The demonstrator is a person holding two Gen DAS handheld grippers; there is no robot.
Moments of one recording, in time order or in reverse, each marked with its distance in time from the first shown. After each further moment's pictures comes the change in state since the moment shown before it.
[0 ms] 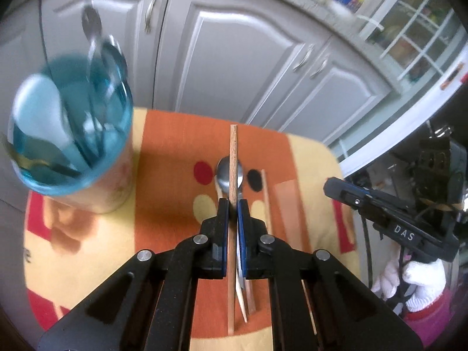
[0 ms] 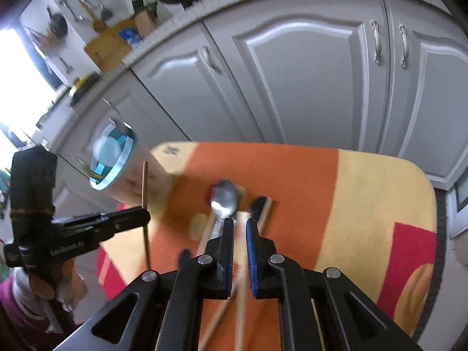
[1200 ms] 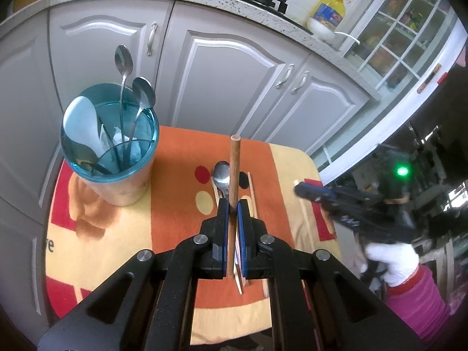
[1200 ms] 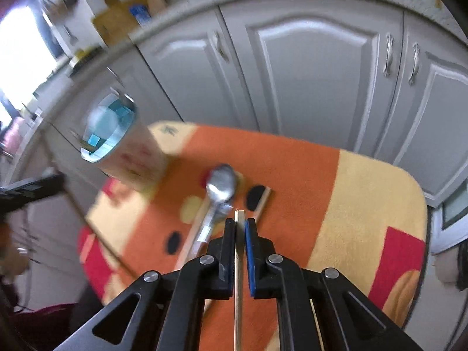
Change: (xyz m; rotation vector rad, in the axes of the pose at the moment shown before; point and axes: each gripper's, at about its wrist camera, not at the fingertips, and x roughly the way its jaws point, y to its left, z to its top) left arm -0.063 0.000 -0.011 0.022 -0.054 -0.045; right arm -0.002 0.013 -0.006 -0.109 0.042 -0.075
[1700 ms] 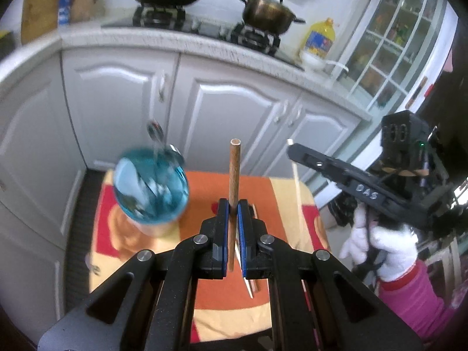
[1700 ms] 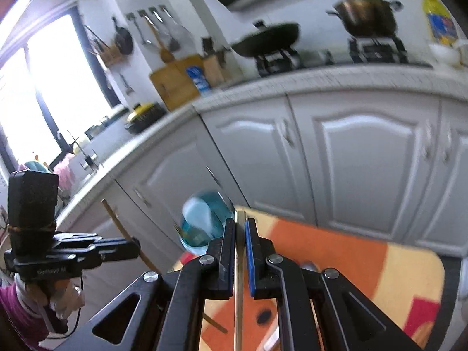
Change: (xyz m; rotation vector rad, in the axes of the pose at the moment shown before) left arm -0.099 0.010 0.044 0.047 -0.132 0.031; right arm -0.058 0.107 0.083 -0.066 -0.294 0.211
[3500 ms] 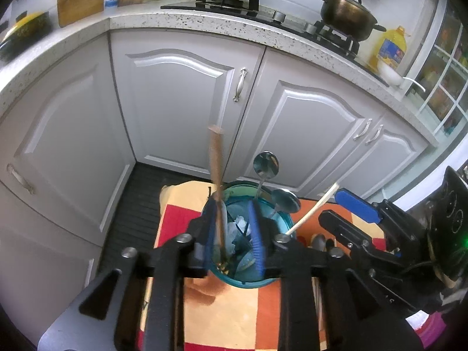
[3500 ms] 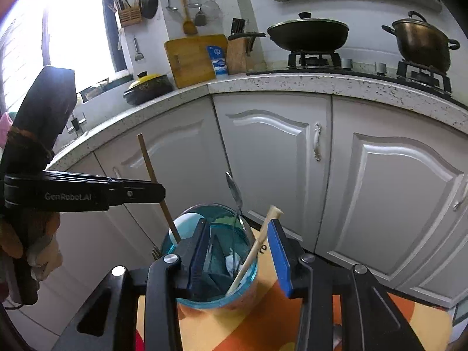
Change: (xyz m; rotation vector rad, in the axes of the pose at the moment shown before) left arm 0.076 0.100 0.041 -0.115 0.043 0.251; right arm 0.129 0.020 -0.010 -0.198 0.051 -0.088
